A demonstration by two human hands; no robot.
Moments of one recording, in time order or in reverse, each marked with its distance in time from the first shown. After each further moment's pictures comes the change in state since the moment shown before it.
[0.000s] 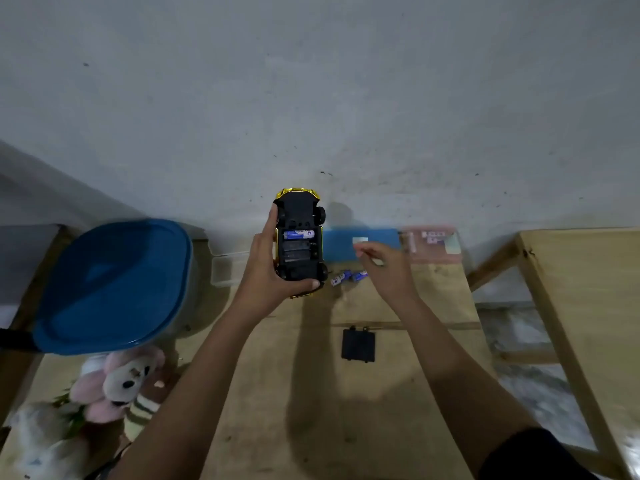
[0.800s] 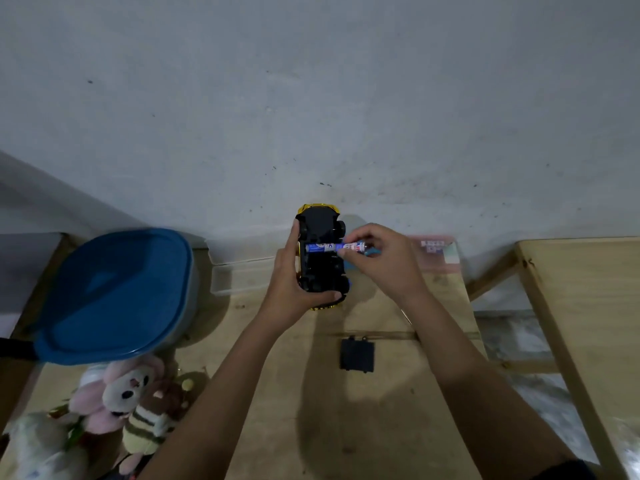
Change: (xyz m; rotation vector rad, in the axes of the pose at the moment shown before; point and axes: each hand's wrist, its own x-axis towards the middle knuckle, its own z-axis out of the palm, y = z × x) left_hand 0.004 0.005 0.032 -0.050 -0.027 -0.026; right_hand 0.000 -0.069 -0.019 0.085 -0.051 -0.136
